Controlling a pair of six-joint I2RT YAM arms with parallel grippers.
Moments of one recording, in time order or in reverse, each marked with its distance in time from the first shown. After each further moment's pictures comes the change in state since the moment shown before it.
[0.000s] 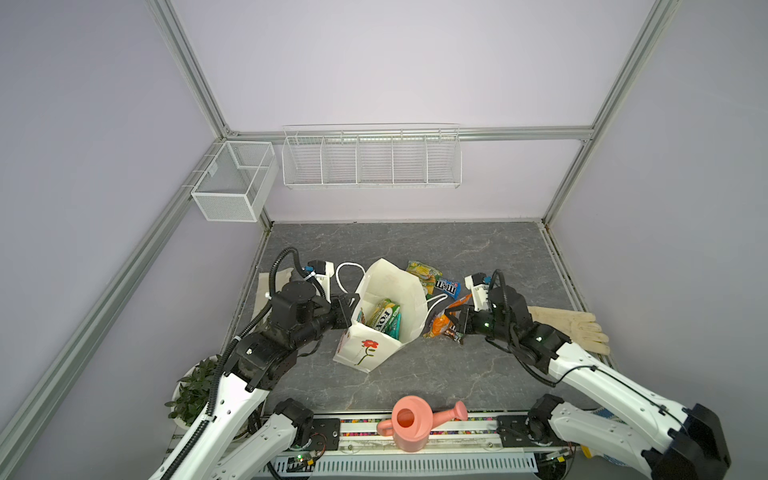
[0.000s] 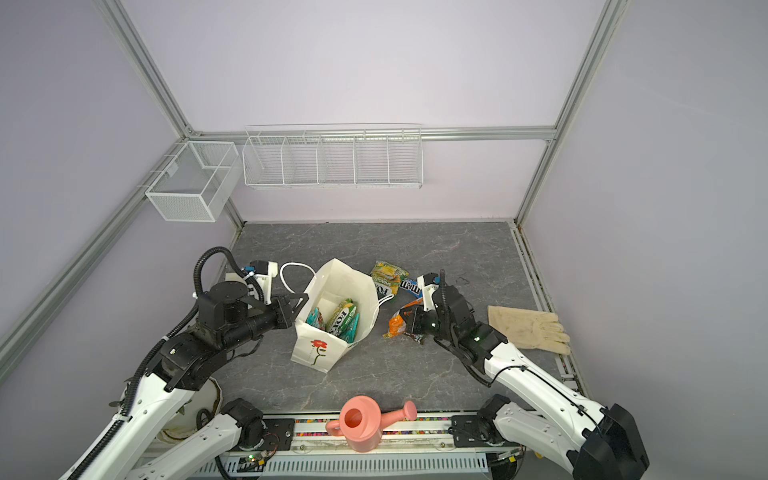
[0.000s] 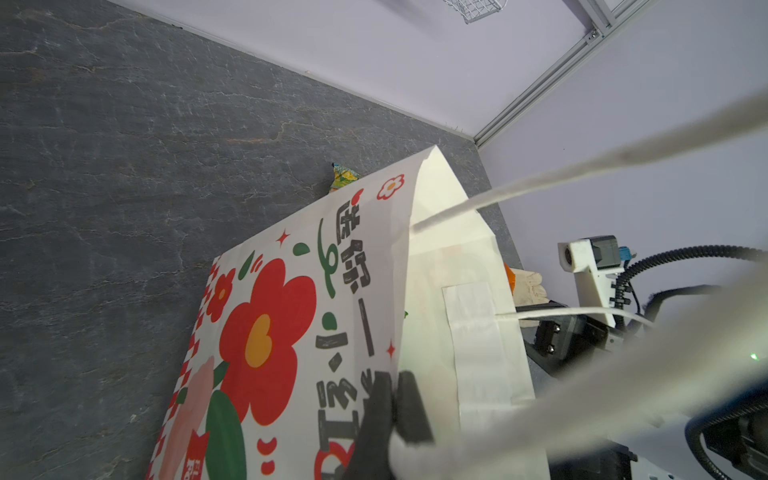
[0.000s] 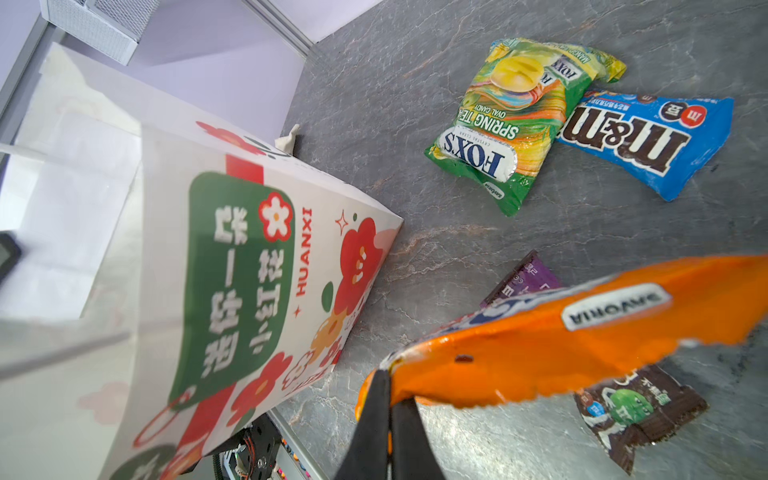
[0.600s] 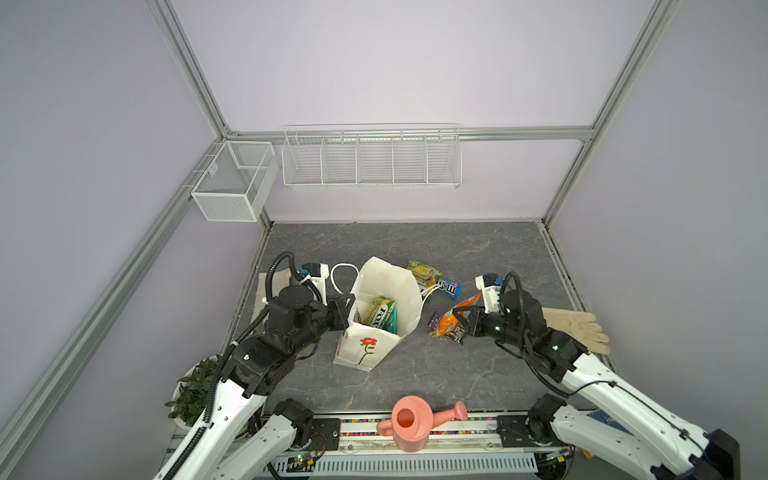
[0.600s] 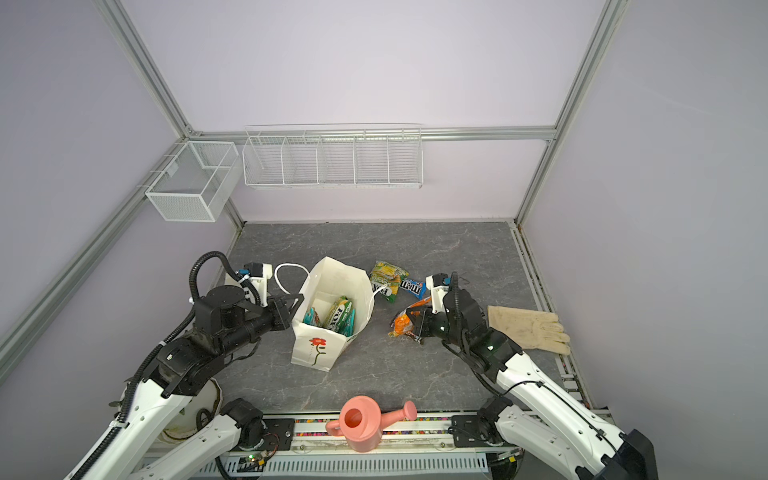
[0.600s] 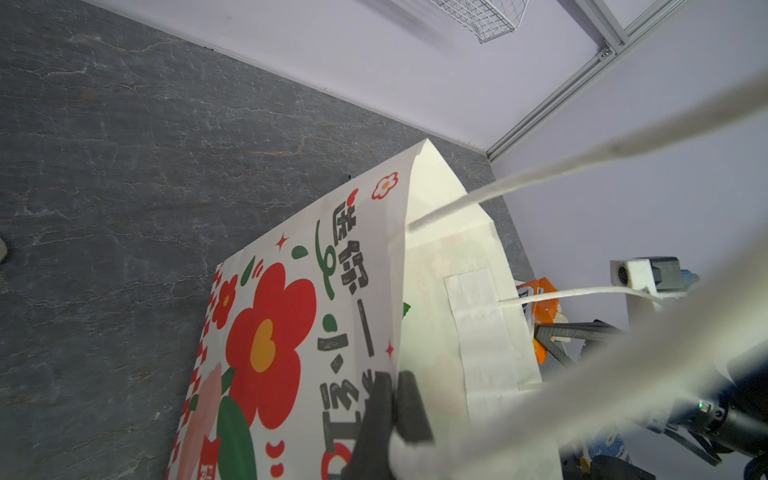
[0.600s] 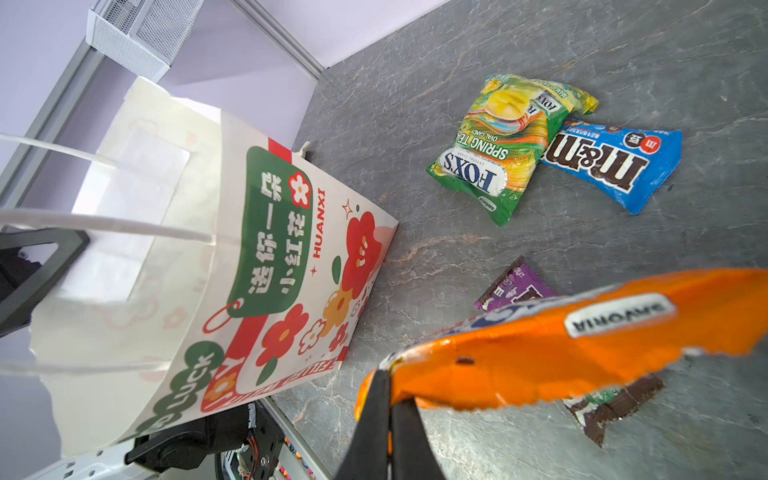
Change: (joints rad) left arm 0.000 -0.037 -0.024 0.001 -0.056 0.000; right arm -0.016 -0.133 -0.001 -0.074 0.022 -0.023
